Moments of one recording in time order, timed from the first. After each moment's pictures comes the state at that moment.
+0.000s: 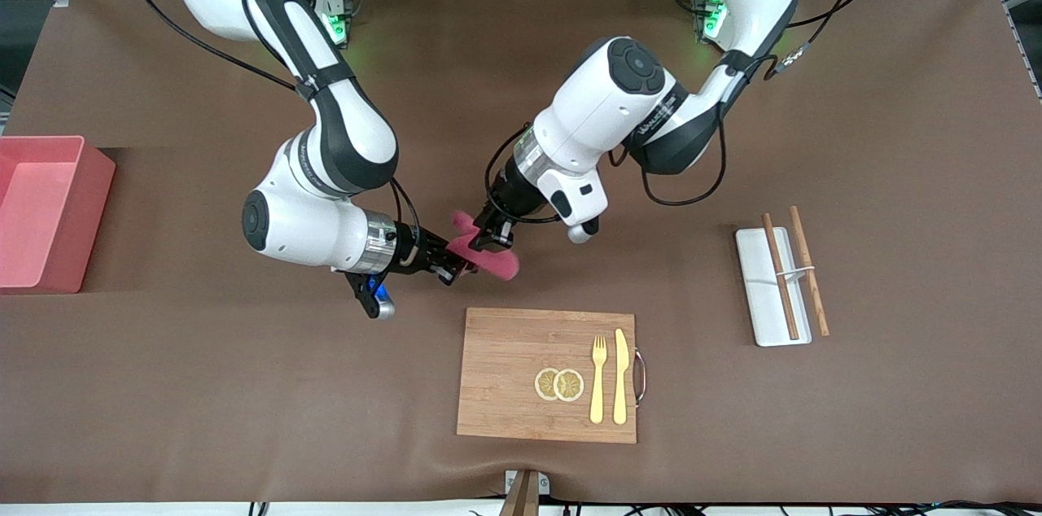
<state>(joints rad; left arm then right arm) -0.41 0.59 -0.41 -1.35 -0.05 2.45 -2.03 0.46 0.58 -0.03 -1.53 0.81 2.18 0.72</state>
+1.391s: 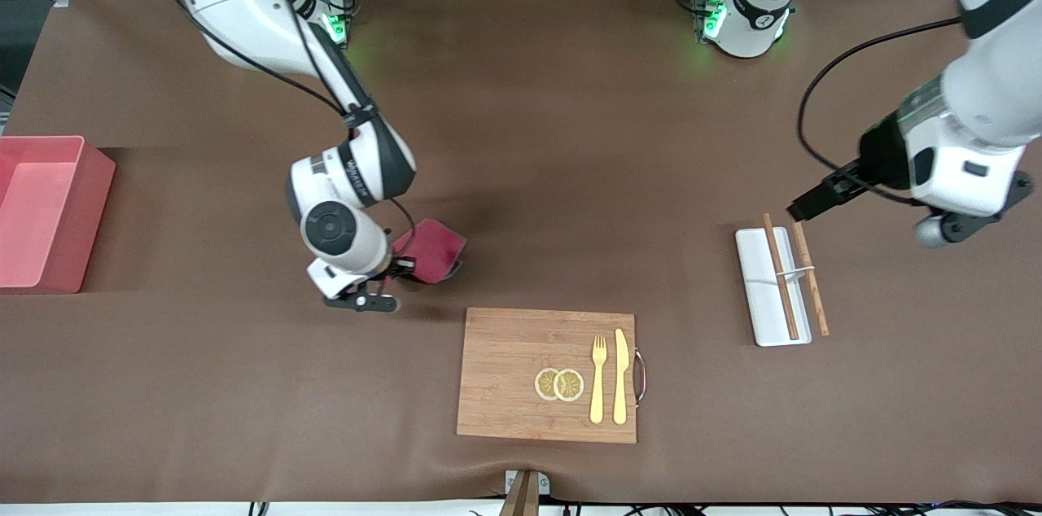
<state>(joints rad) 0.17 0.22 -0.40 -1.34 -0.04 1.56 -0.69 0.42 0.61 -0.07 -1.69 0.00 2.18 0.42</state>
